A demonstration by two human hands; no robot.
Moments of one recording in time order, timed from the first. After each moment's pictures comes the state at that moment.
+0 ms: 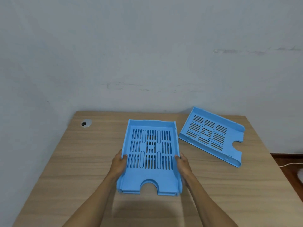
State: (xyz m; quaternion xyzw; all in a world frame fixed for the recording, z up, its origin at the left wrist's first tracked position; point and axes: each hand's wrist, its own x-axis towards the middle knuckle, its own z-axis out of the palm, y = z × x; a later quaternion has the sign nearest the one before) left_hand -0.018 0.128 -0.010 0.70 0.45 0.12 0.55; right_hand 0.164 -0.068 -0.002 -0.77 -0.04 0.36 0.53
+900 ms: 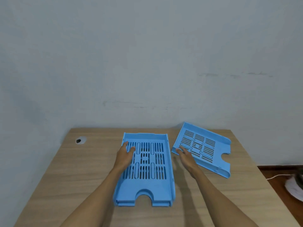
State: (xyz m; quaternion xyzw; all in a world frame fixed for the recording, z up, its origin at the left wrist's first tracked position) left_hand 0.038 0.139 0.067 0.74 0.41 0.15 0.52; right_hand 0.207 -0.072 0.084 -0.83 -0.14 0.28 0.46
